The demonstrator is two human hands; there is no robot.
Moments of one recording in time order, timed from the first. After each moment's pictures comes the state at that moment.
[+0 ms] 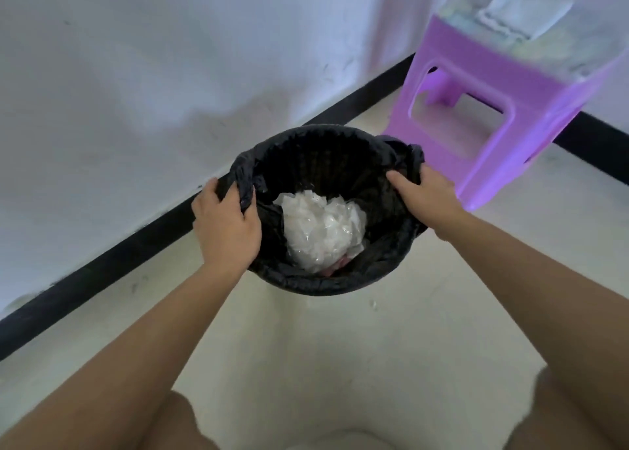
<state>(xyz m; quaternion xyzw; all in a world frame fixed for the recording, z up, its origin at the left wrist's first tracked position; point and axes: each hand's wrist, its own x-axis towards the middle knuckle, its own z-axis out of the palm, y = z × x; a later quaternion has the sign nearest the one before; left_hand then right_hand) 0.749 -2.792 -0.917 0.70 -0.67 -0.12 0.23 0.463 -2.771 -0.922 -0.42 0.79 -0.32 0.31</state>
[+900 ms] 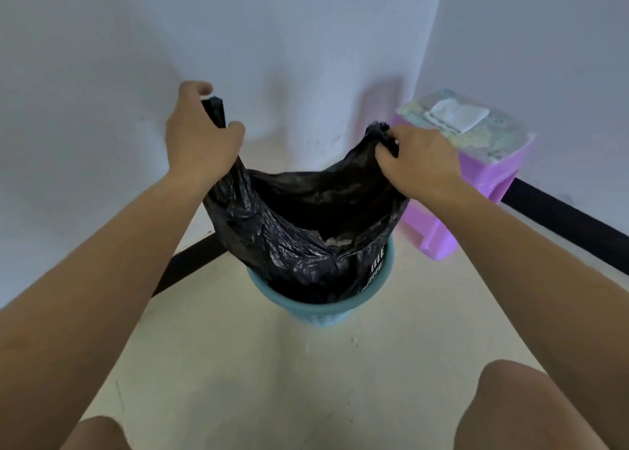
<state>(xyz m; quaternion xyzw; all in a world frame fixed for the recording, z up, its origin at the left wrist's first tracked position) 0.725 -2.817 -0.706 0.62 -0.63 -0.17 0.44 0.456 -2.773 -0.750 -0.60 0.77 -0.22 -0.06</state>
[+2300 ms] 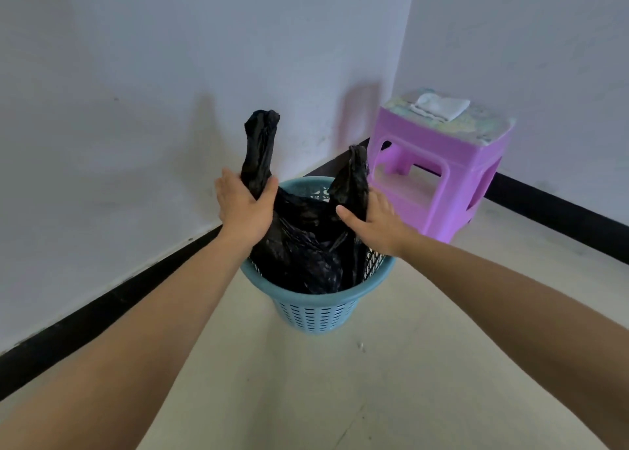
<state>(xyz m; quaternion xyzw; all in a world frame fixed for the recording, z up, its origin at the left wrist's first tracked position) 0.720 -2.817 -0.866 0.59 -0.61 -0.34 0.40 0.486 -2.762 -0.916 -0.60 0.74 -0.24 0.19</state>
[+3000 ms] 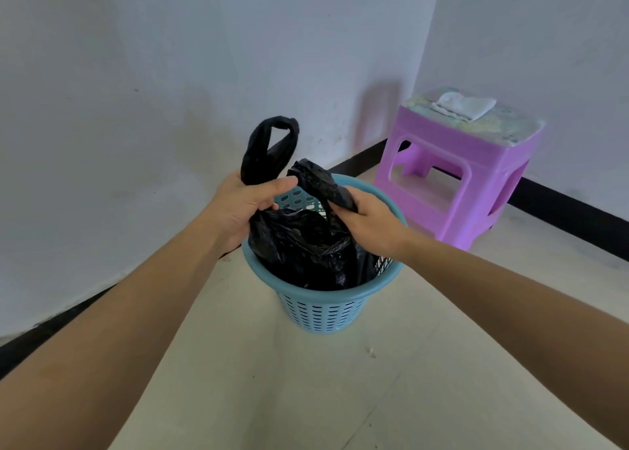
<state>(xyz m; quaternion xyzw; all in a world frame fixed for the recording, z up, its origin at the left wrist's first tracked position) 0.744 -2.799 -0.839 0.42 -0.54 -0.61 0.40 0.532 -2.758 -0.887 -0.66 0.57 -0.39 0.30</state>
